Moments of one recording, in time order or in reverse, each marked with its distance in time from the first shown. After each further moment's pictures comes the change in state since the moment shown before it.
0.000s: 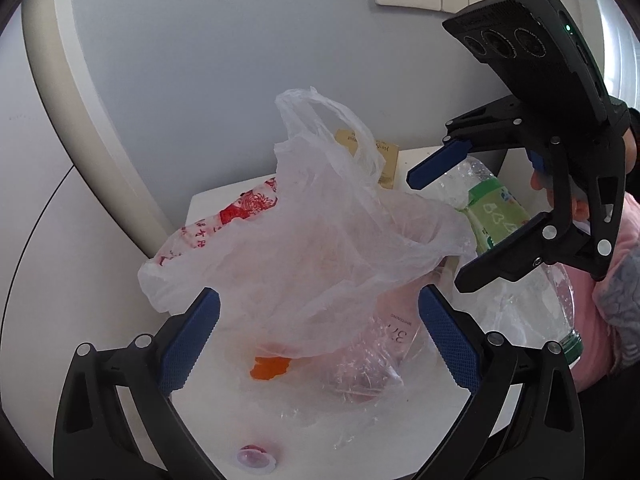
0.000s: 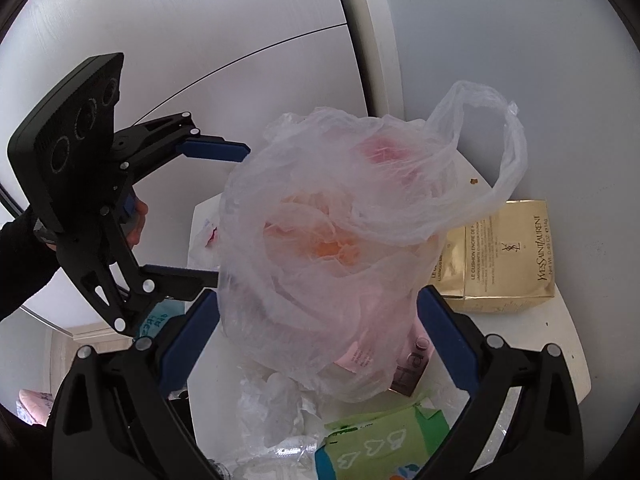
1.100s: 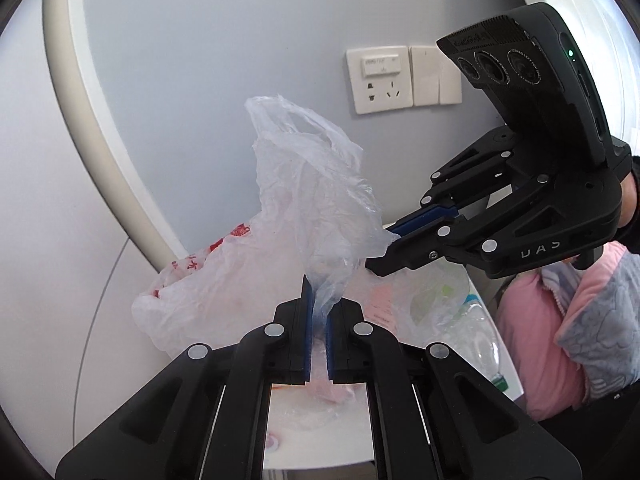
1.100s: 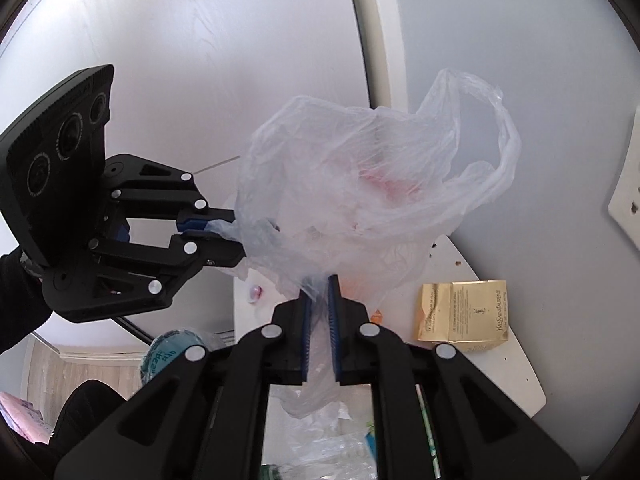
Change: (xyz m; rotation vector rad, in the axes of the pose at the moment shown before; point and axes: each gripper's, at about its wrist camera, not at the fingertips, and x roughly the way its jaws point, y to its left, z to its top) left arm -0.114 -0.042 0.036 0.010 -0.141 0.110; right arm -0.106 0.079 0.018 -0.071 -0.207 -0.054
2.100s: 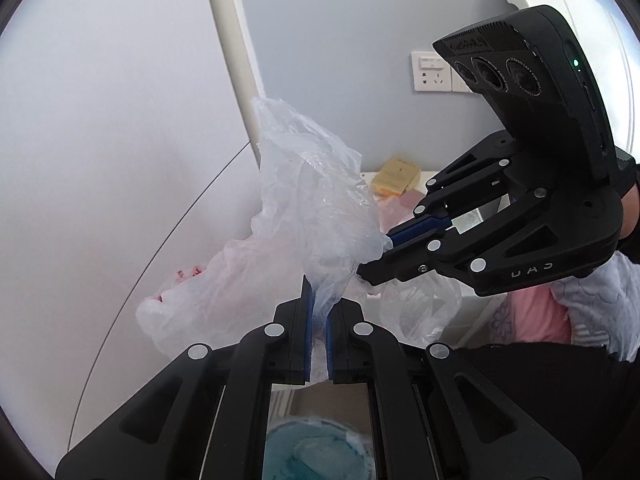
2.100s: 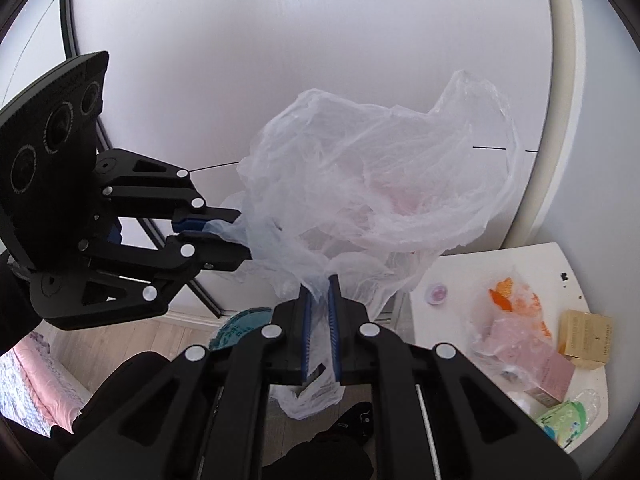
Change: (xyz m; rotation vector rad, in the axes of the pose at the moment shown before) left arm -0.184 -0.021 -0.135 -0.220 0.065 0.253; right arm 0.037 0.187 -0.019 -0.238 0.070 0.206
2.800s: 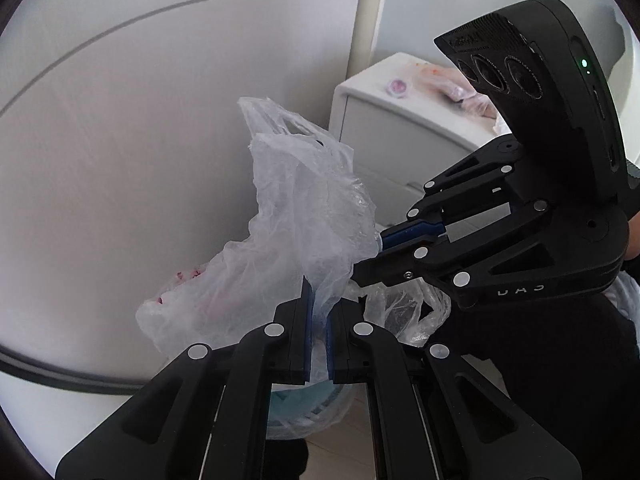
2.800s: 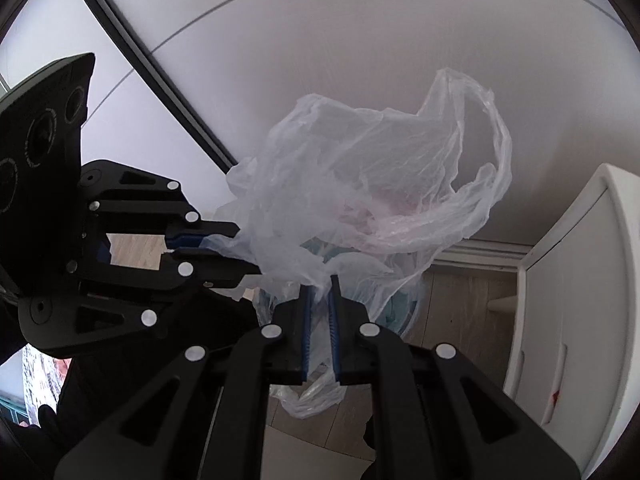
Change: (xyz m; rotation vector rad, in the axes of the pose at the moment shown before) left arm 0.039 0.040 -0.209 -0.436 0.272 0.023; right arm 0.214 0.074 -0.069 -0.047 0.371 0.243
